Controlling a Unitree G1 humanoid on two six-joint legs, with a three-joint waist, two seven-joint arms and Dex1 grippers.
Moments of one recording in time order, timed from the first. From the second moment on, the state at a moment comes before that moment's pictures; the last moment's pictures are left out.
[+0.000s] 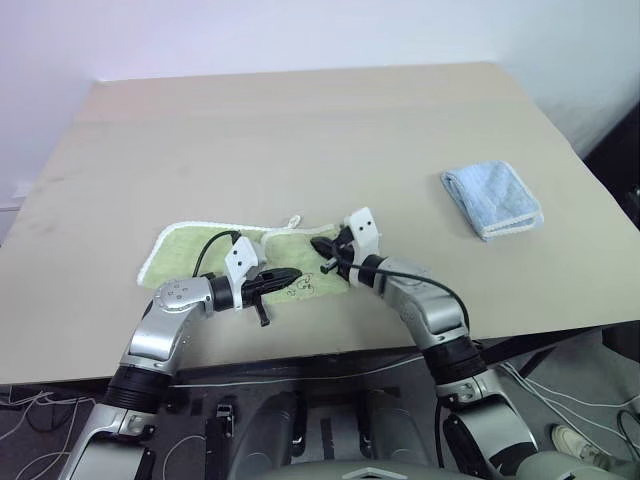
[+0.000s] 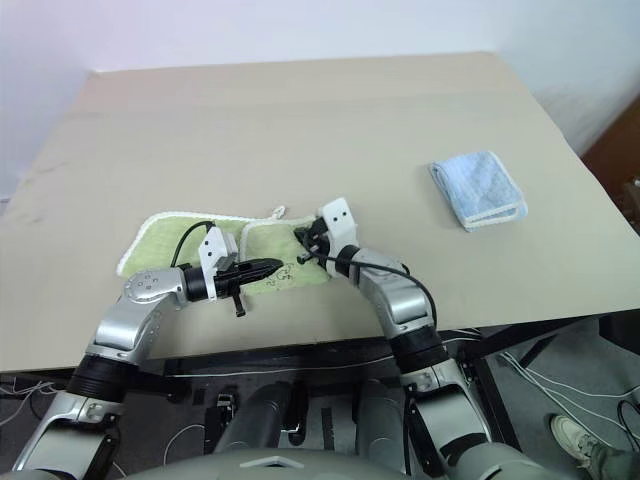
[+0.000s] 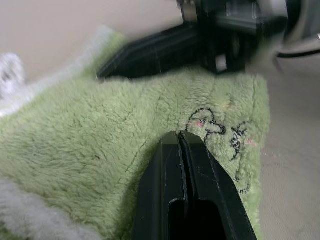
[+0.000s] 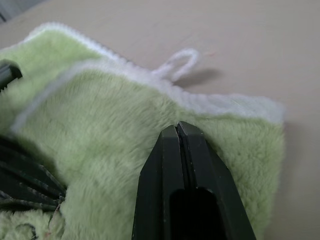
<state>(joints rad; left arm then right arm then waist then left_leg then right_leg) -0.28 0.45 -0.10 0.09 -0.30 0.18 -0.95 -0.49 -0.08 0.20 0.20 0.19 0.41 0.47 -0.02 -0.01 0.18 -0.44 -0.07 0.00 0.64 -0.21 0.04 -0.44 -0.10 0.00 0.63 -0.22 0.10</state>
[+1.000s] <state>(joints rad) -0.31 0.72 0.40 -0.09 -0.79 0.62 -0.93 -0.62 -0.27 0.08 0.06 0.31 0.50 0.68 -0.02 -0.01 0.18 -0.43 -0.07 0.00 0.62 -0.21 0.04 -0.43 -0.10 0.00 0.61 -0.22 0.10</state>
